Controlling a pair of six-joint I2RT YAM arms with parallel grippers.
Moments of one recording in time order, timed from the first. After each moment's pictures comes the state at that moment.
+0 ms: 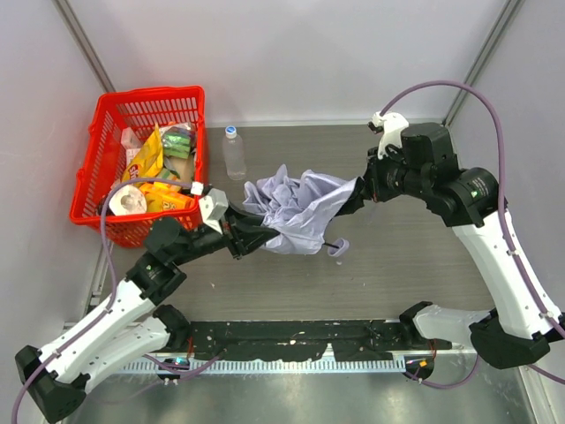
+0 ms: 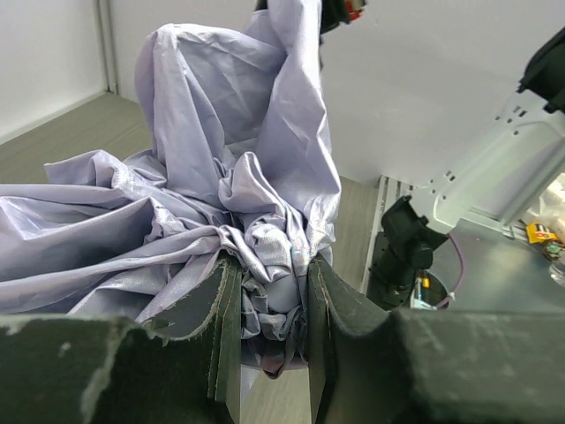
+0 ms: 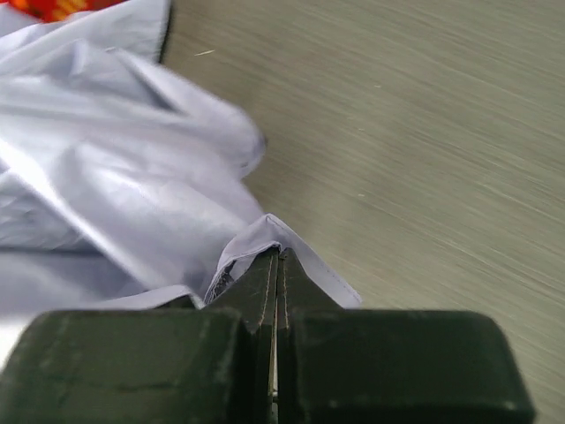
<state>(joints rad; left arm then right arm) -0.72 0.72 0.67 0.23 0.48 -0.27 0.50 1.19 1.67 -1.09 -0.10 0.09</state>
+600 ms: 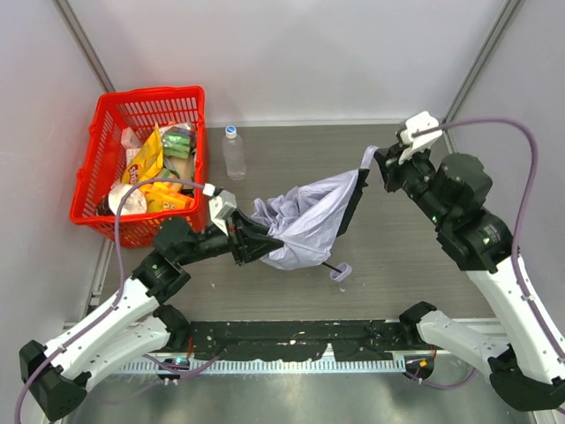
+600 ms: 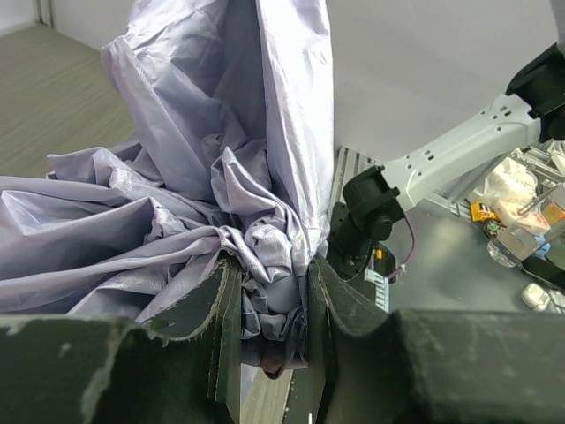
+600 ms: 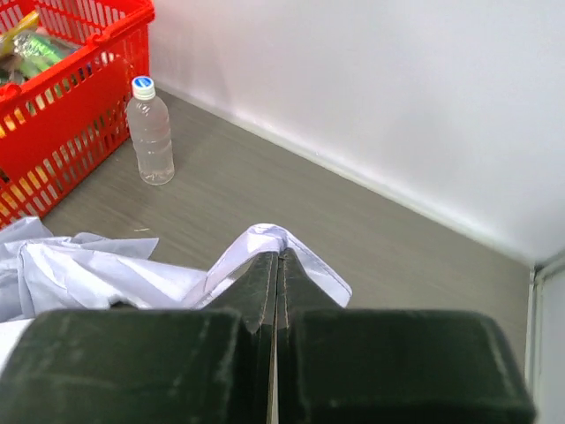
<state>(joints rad) -0.72 0.73 0.63 0.22 0.57 -0.39 0.50 0.94 1.39 -0.53 0.09 -0.10</state>
